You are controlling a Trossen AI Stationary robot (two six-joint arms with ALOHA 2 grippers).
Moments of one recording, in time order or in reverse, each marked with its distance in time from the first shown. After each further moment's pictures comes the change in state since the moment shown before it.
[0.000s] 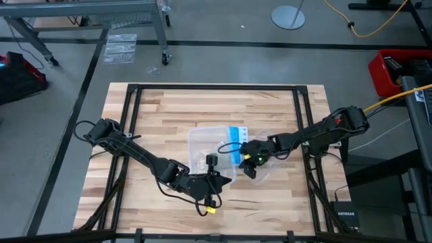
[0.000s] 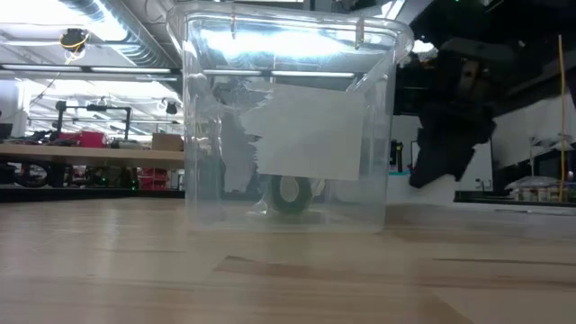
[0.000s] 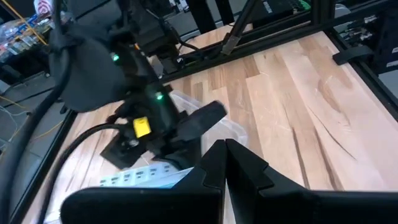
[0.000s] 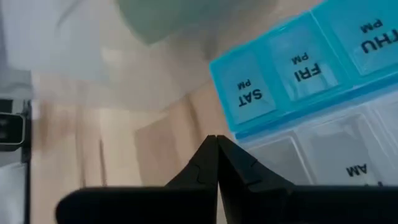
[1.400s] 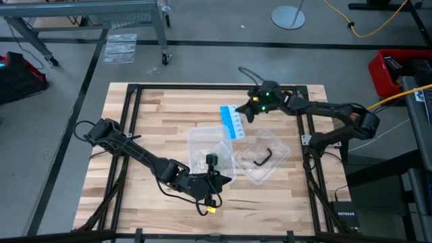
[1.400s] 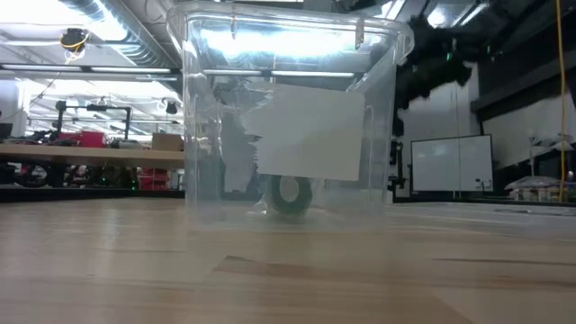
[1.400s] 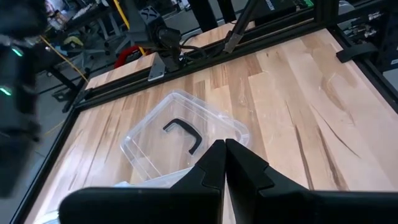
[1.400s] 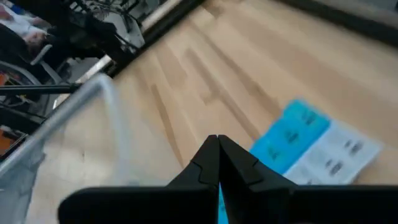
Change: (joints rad) left arm 0.001 0.001 0.000 -0.005 -0.004 0.002; right arm -0.712 -0.144 0.115 0.052 -0.271 -0.268
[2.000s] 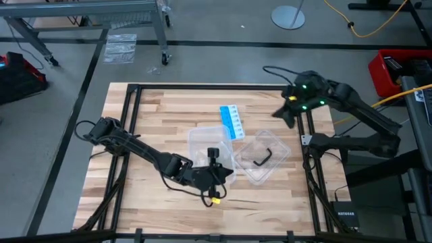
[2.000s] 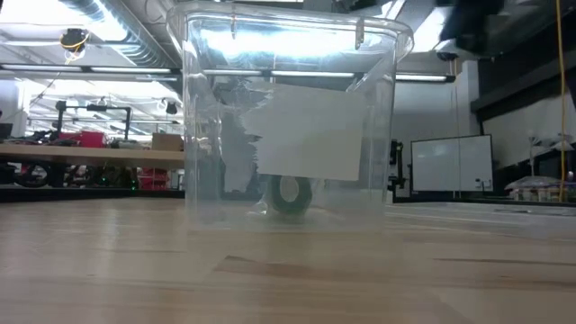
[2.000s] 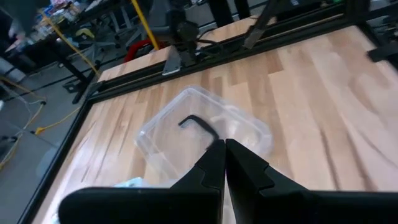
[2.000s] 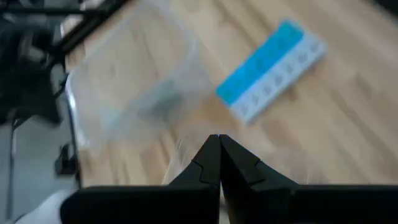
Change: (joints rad) left arm 0.054 0.001 0.000 0.001 0.000 -0.002; right arm 0.004 -0.400 0.462 -1.164 0.022 -0.189
